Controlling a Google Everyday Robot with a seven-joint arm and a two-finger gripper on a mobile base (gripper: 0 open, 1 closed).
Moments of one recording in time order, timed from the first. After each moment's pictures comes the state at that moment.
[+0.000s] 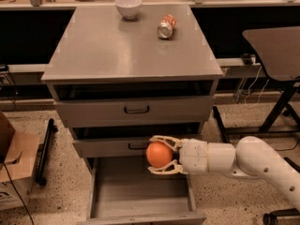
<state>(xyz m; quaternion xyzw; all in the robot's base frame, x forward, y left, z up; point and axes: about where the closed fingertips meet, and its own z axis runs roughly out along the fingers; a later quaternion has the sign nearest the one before) 0.442 -0.026 0.700 -0.63 0.45 0.24 0.58</state>
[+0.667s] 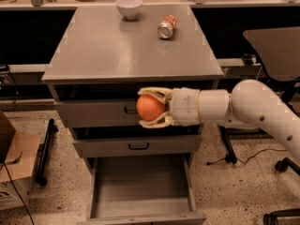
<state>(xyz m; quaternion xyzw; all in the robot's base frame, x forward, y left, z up) 0.512 0.002 0.821 -0.71 0.37 0.11 0.59</state>
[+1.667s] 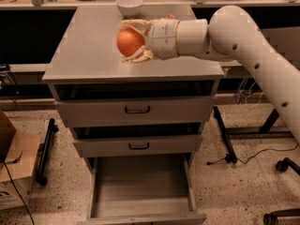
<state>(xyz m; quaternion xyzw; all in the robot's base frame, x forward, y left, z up) 0.625 0.055 0.957 -0.70 0.32 0.06 0.63</state>
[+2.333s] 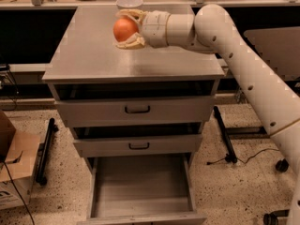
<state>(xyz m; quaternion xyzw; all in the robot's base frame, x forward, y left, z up) 0.705 0.071 0.956 -0.65 0.37 0.11 0.66</state>
